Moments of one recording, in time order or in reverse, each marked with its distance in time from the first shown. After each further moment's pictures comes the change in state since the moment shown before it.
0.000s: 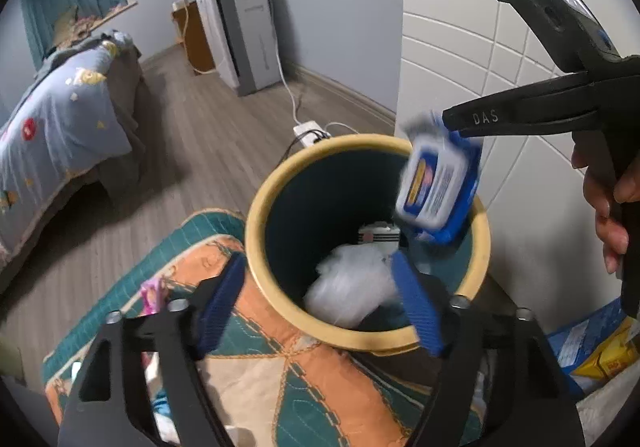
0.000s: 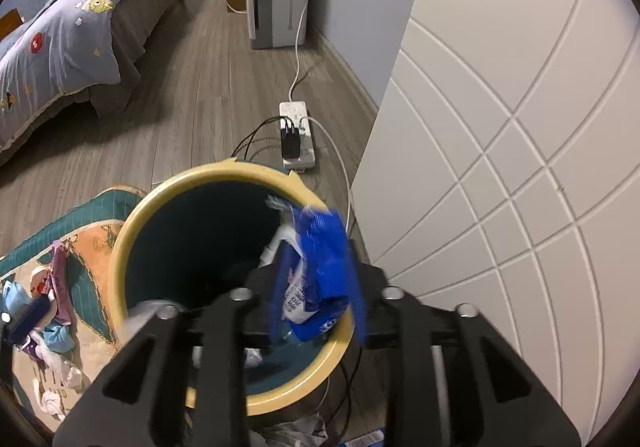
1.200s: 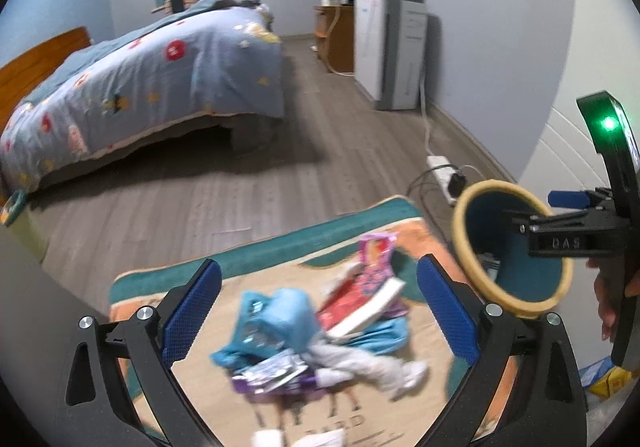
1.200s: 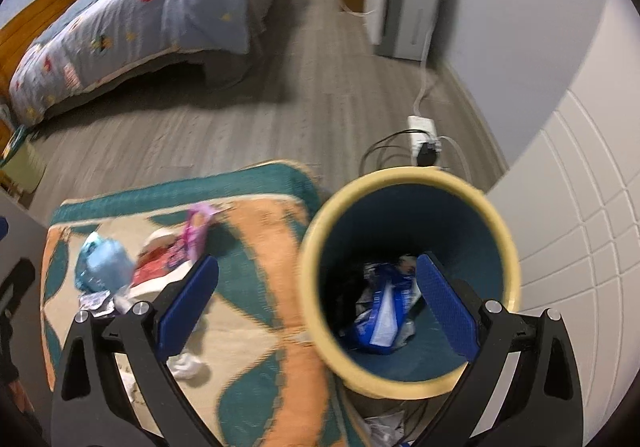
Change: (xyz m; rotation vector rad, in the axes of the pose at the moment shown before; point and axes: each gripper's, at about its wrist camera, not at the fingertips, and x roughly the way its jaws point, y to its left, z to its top) left arm -0.114 0.195 -0.075 -0.369 -0.054 0.251; right arm -0.038 0.180 -0.024 -0.232 0.000 0.251
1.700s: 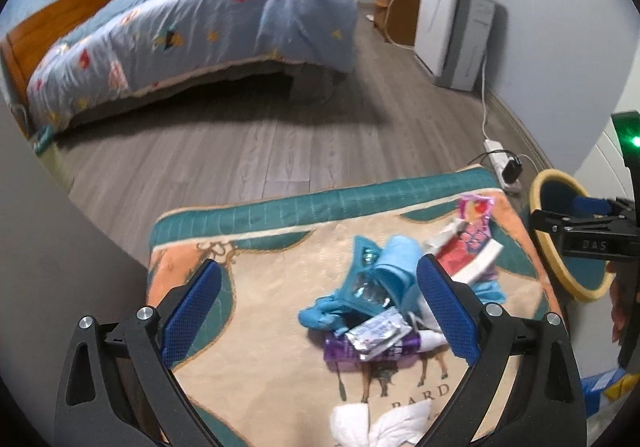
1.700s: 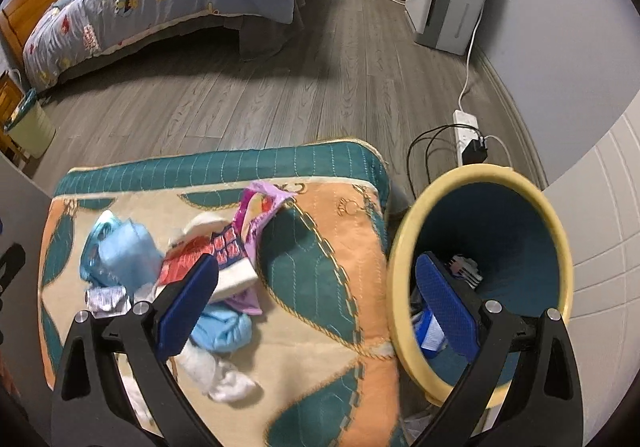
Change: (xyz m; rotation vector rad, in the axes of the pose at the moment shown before) left arm 0.028 0.098 -0.038 -0.150 0.132 0.085; right arm 0.046 0.065 0.001 -0.060 0.060 0.035
